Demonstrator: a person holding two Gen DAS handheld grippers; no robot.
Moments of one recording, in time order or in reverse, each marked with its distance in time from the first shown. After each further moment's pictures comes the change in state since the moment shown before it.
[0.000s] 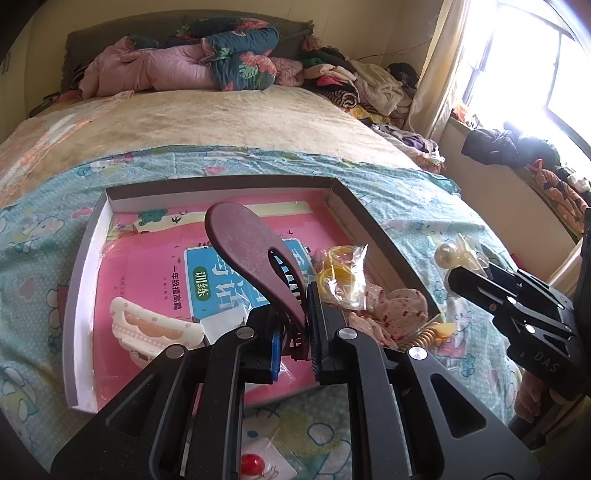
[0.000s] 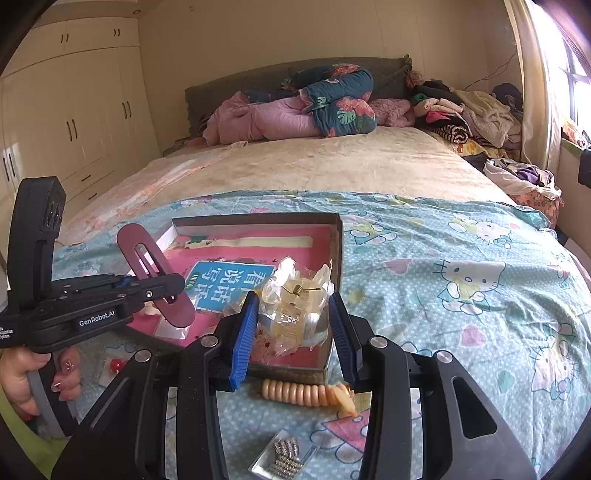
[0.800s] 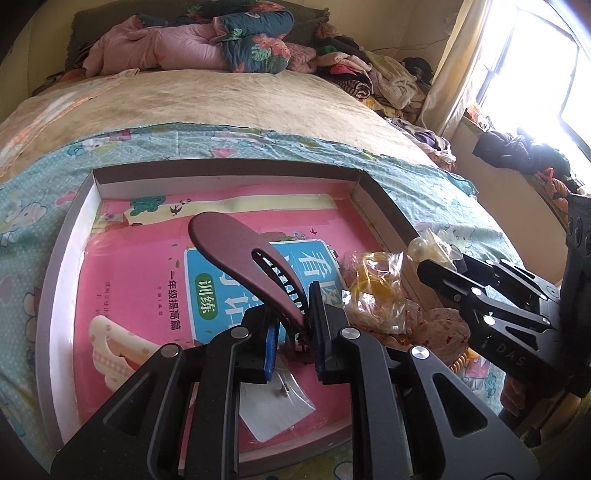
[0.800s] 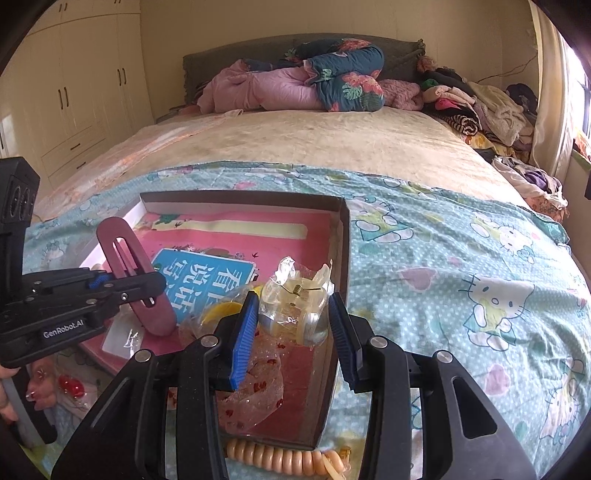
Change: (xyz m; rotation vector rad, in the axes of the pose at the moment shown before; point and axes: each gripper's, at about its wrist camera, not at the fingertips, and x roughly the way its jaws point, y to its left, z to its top) left arm 0.035 0.022 0.008 -0.059 0.044 0.001; right arm 0.078 -0.001 0.014 -0.070 0.115 -0.042
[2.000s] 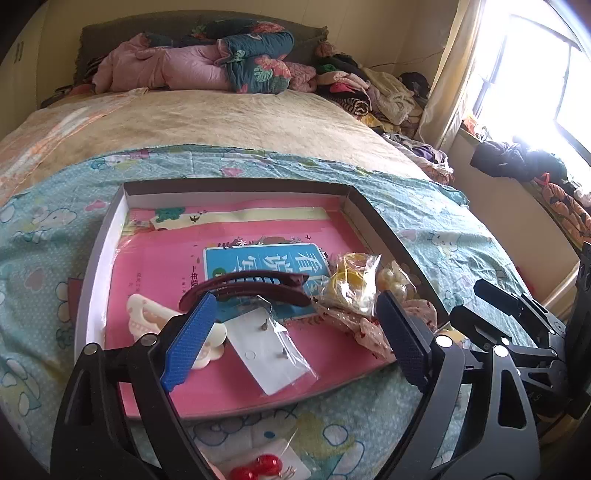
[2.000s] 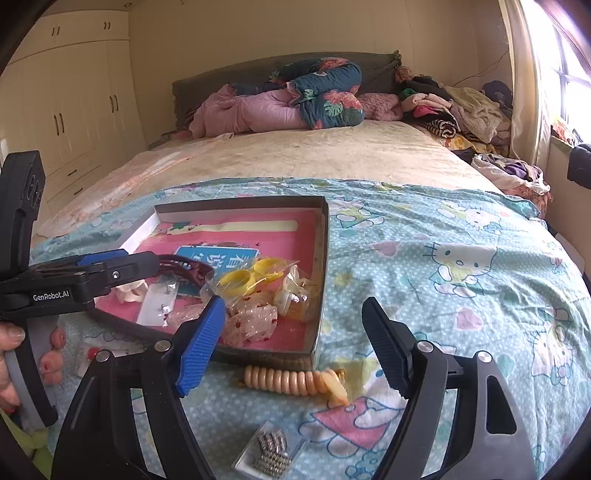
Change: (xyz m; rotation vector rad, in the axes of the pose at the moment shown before) left arm -0.047 -0.008 -0.013 0.013 -0.077 0.017; right arm -0.070 -0.002 -0.044 0.080 -0.095 -0.014
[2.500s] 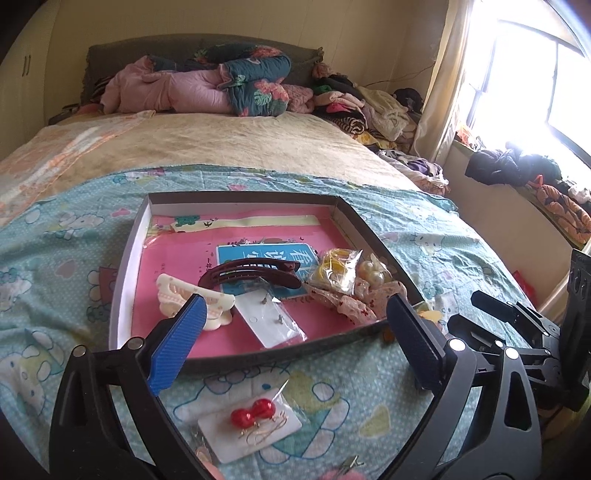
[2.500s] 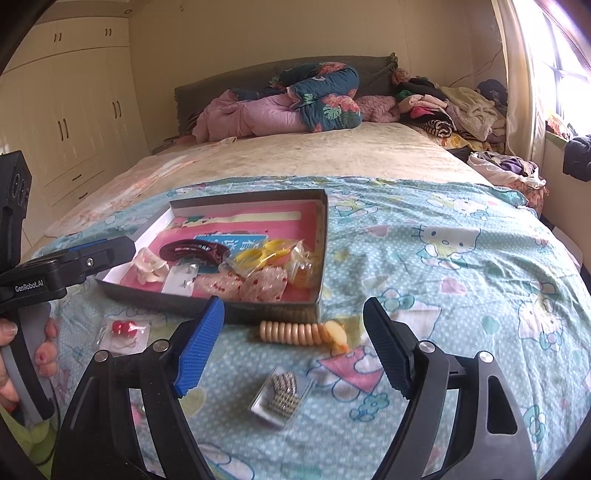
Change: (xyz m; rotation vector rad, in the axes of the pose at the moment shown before) left arm -0.053 -0.014 -0.027 0.029 -0.092 0.020; right arm -0.040 0.007 -0.026 0.013 -0.011 0.010
